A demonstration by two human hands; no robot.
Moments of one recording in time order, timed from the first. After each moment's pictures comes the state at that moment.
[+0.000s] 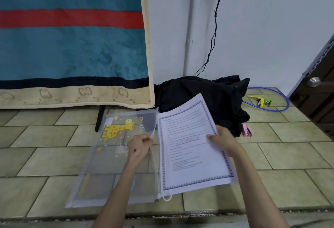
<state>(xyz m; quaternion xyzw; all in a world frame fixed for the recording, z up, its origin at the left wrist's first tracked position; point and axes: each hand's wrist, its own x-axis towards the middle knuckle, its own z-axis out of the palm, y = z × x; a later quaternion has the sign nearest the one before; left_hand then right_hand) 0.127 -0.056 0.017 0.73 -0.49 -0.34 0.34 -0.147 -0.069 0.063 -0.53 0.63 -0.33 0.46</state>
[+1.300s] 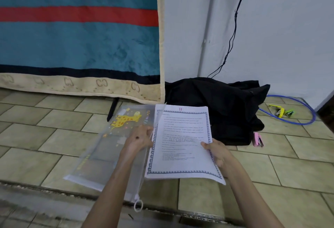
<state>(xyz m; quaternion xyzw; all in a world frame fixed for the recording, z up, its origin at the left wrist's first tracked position) 0.124 -0.034 0.079 0.75 -0.56 -0.30 0.20 -0.129 -0.076 0.026 -0.33 0.57 -0.34 0.68</state>
